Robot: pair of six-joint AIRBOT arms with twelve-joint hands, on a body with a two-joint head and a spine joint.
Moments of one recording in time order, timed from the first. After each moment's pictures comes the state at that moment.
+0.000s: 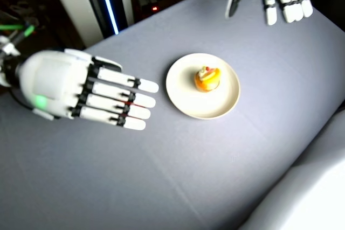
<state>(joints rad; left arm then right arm) 0.77 -0.96 0.99 -0.24 -1.05 1.20 -1.08 -0.91 1.17 0.07 1.28 -0.50</state>
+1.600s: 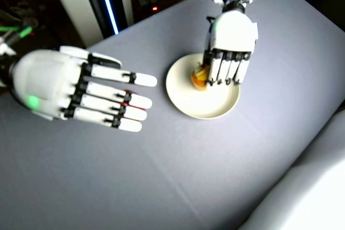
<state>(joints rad) 0.47 -1.24 1.22 -0.11 -0.64 1.20 -1.08 -0.92 1.18 0.10 1.30 -0.50</state>
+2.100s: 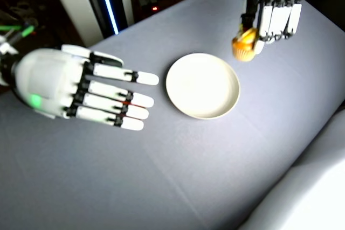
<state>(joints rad) 0.71 -0.94 1.04 -0.26 -0.88 1.22 -1.08 -0.92 1.17 0.12 1.31 -0.50</state>
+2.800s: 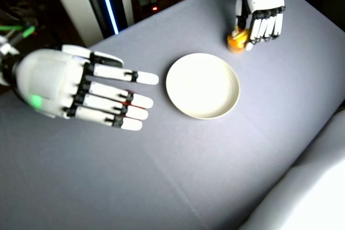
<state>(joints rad) 0.87 -0.95 1.03 -0.43 -0.85 1.25 -1.09 -0.92 1.17 0.12 1.30 -0.49</state>
